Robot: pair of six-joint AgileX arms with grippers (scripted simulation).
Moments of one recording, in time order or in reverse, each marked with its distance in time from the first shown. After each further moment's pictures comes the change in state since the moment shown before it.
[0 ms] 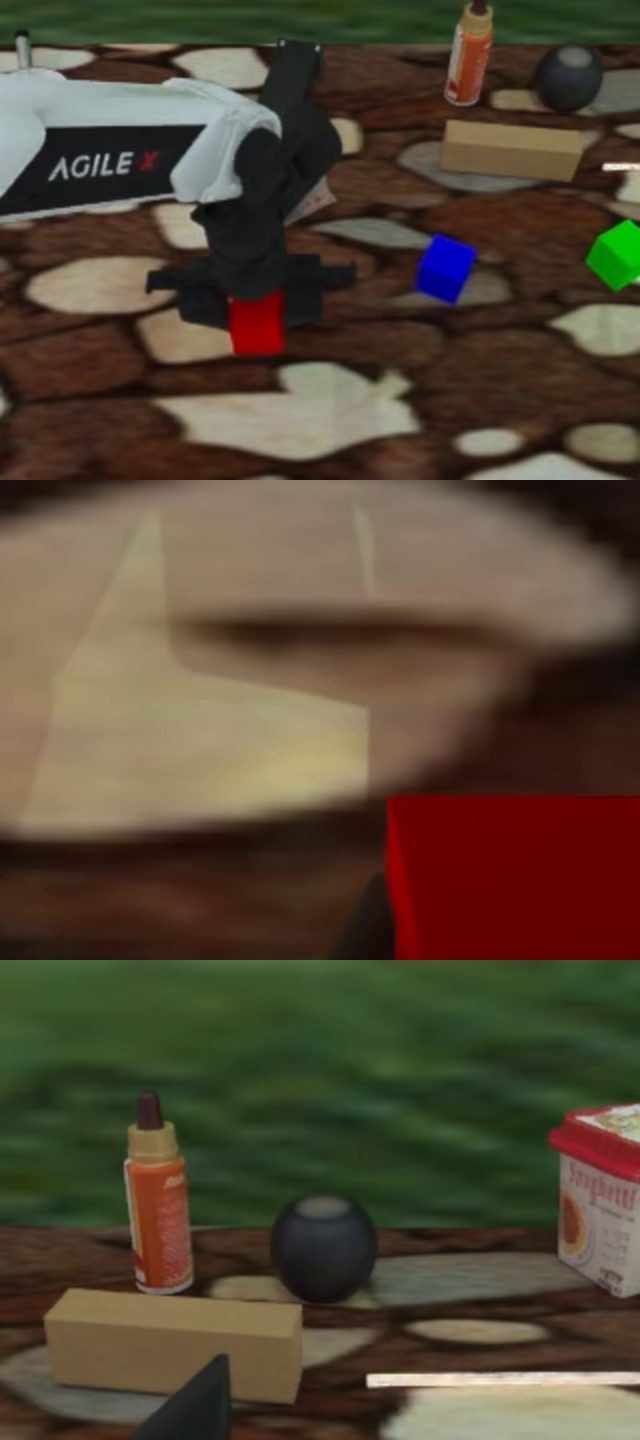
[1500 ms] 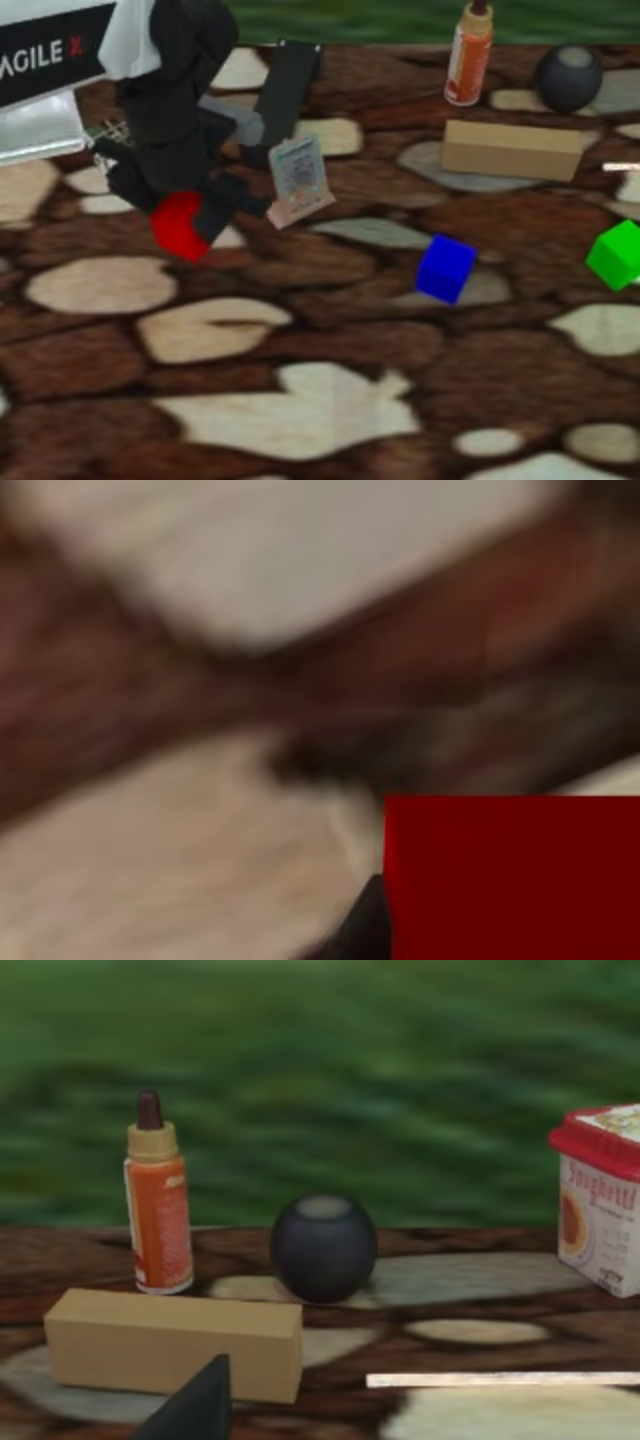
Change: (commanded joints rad) left arm 0.256 0.140 0.336 -0.204 0.018 0.743; right arm 0.000 0.000 0.000 0.000 0.000 0.000
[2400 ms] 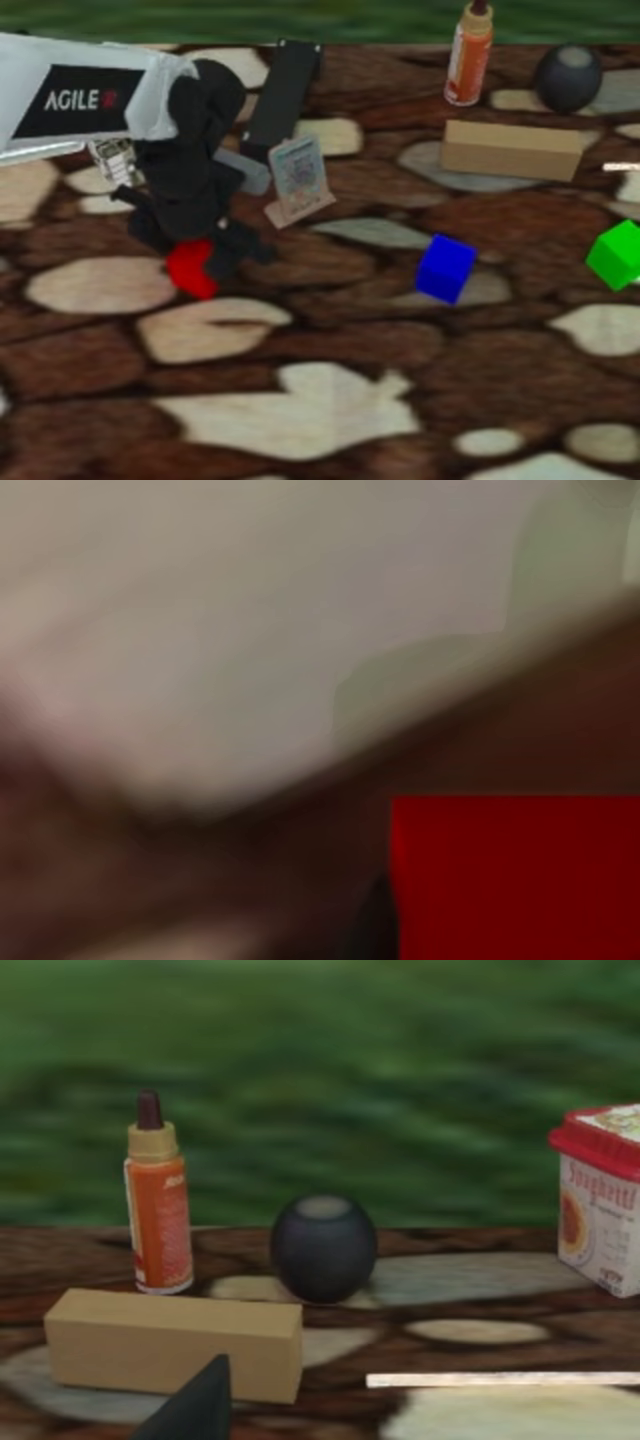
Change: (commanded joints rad) left arm 0.004 0.095 -0.134 0.233 0.002 0.037; right arm 0.000 0.000 0.000 0.000 0.000 0.000
